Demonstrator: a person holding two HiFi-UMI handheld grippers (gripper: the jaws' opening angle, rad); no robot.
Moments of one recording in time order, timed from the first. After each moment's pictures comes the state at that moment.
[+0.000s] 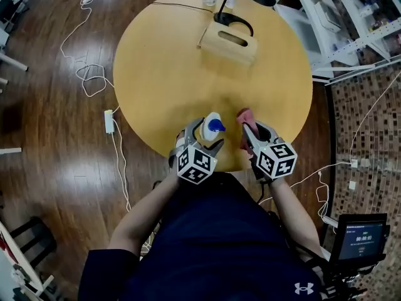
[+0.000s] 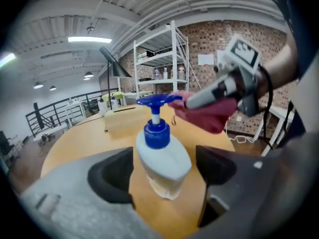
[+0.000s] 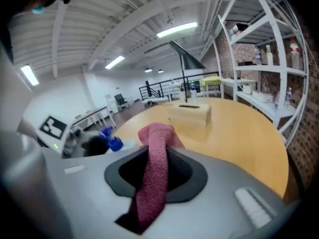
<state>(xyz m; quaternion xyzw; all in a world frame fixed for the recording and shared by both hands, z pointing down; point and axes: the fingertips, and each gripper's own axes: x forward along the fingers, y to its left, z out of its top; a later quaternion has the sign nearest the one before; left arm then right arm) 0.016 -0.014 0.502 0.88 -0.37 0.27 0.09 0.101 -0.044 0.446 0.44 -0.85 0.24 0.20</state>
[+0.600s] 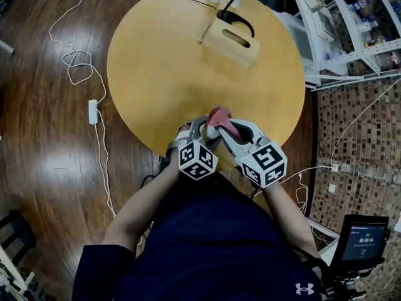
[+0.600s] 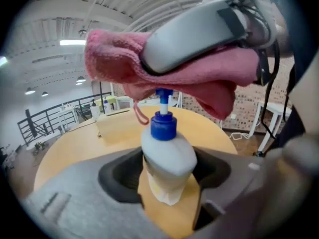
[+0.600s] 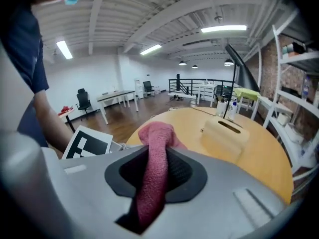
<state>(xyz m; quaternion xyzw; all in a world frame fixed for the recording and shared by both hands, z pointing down) 0.026 -0.018 0.506 0.90 -0.33 0.27 0.06 -0.009 -0.021 0.397 0.30 -0.90 0.13 0.29</state>
